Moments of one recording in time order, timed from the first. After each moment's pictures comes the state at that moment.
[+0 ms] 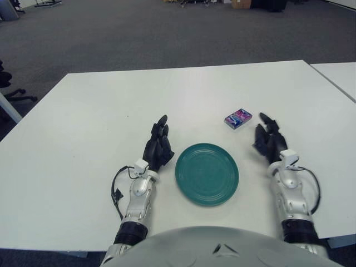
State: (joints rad) left arm 0.11 -0.11 -0.08 0.38 -0.12 -0.45 -0.16; right arm 0.02 -0.19 -0.16 0.17 -0.04 -0.17 -0.03
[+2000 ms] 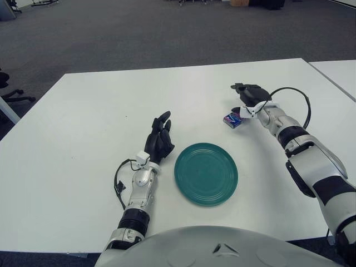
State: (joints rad) left arm 0.00 -0.12 -0.05 0.51 -0.14 -0.52 -0.17; right arm -0.85 -0.38 0.53 1.26 -0.78 -0.32 -0.27
